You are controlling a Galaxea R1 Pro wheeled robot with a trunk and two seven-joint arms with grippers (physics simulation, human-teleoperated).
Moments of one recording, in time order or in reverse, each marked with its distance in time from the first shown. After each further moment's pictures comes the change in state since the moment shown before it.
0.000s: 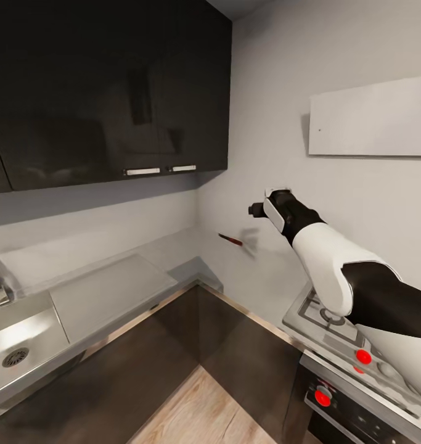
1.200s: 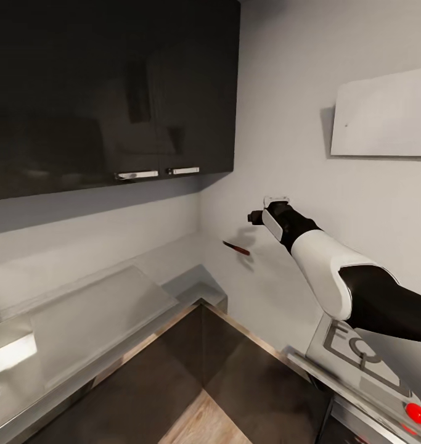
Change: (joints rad) left arm 0.000 -0.001 0.000 0.011 0.000 -0.001 -0.001; right arm 0.022 0.000 0.000 0.072 -0.001 -0.100 0.000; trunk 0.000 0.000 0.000
